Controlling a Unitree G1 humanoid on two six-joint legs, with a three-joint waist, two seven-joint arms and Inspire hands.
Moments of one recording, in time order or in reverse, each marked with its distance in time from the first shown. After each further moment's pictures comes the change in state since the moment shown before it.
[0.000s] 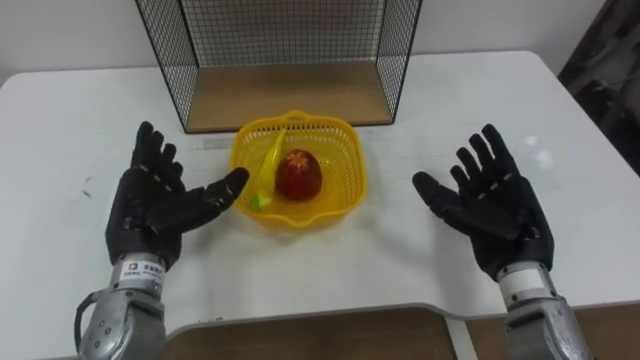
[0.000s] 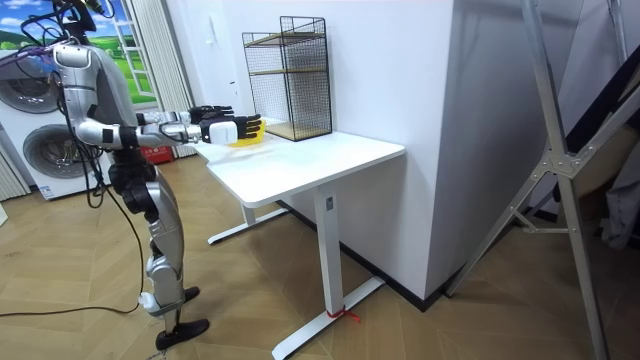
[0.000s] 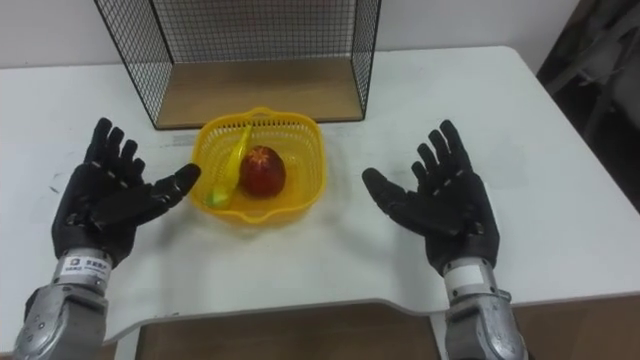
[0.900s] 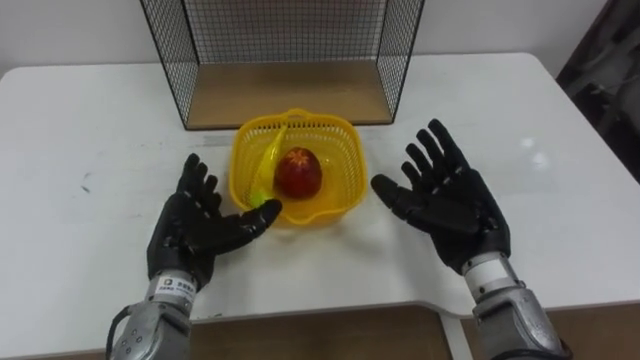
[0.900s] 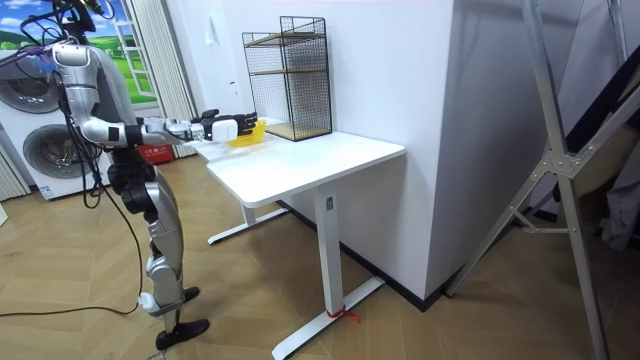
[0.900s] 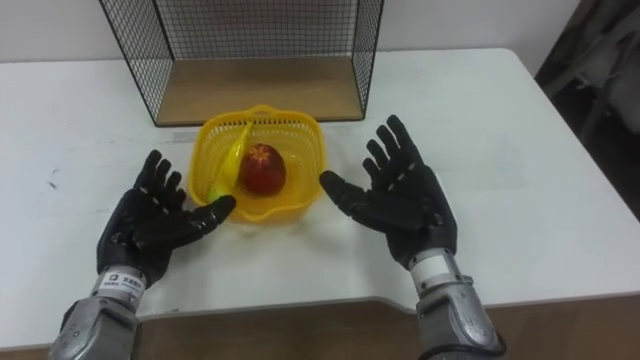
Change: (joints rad) left arm -0.004 -0.008 -0.108 0.113 -0.016 0.008 -0.024; right arm -0.063 0.001 0.102 0.056 0.041 0.006 0.068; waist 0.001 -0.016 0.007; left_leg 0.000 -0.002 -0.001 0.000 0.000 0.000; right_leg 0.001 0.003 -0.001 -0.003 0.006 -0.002
